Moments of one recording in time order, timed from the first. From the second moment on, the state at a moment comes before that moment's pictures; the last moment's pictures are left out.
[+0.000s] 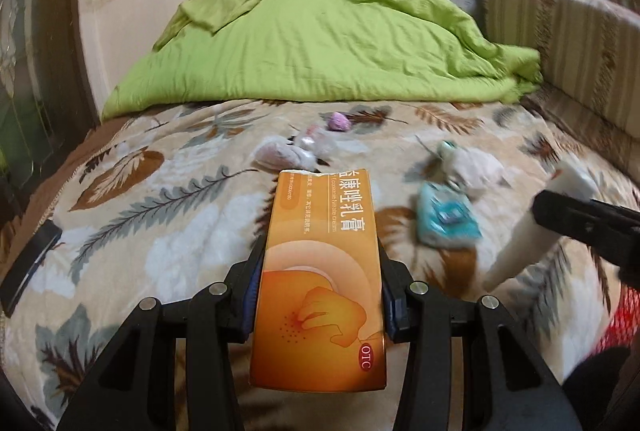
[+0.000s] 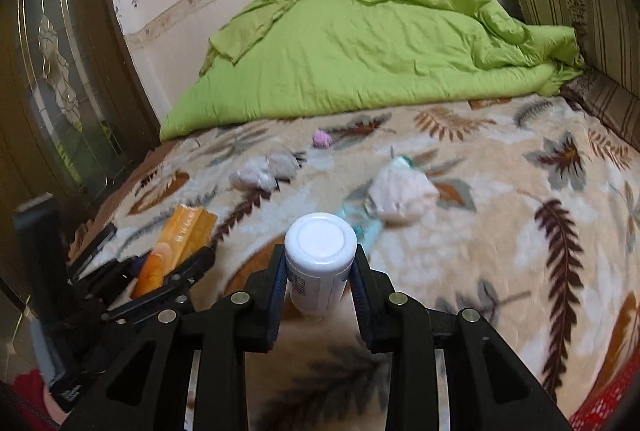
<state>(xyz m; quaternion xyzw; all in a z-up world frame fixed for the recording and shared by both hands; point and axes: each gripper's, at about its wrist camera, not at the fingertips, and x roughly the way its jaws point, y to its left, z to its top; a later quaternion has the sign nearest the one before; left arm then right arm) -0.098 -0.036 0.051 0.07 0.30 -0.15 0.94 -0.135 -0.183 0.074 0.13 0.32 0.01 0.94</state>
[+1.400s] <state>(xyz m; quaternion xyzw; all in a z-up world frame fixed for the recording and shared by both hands) -0.109 -0.049 0.051 0.11 0.26 -0.14 0.95 -0.151 -0.202 0.075 0.16 0.30 0.00 0.94</state>
